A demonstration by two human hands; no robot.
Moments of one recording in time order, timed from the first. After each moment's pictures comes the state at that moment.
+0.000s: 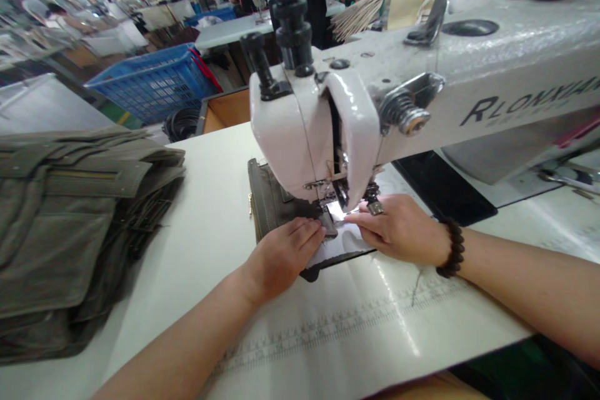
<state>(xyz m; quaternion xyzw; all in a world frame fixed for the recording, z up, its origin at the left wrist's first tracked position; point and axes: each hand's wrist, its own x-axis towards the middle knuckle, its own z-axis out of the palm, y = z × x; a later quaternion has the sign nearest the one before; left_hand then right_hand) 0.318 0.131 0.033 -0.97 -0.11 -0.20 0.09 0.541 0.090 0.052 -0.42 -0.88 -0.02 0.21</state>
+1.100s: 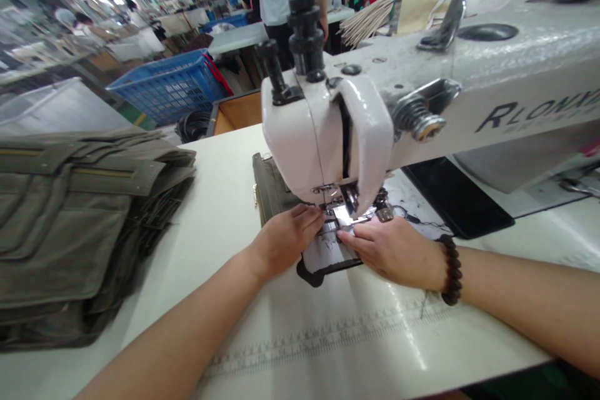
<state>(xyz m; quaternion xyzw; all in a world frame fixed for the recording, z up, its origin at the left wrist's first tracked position) 0.322 0.156 0.032 -0.96 -0.12 -0.18 0.16 0.523 0.081 0.044 -0.42 -0.90 -0.01 0.07</state>
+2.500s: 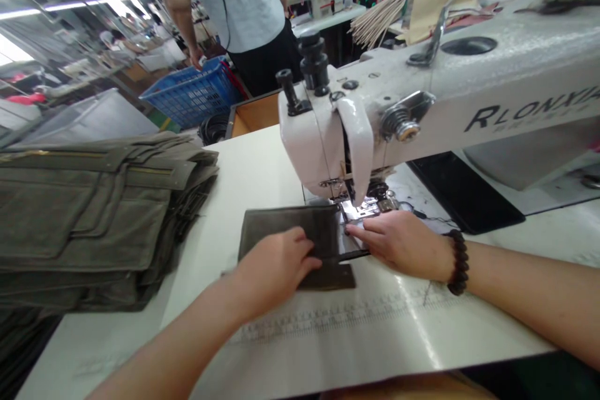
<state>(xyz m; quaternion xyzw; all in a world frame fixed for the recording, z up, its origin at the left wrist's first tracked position) 0.304 0.111 0.090 -0.94 -0.30 0.06 -0.10 0.529 0.081 0.046 -0.40 -0.91 0.00 0.08</state>
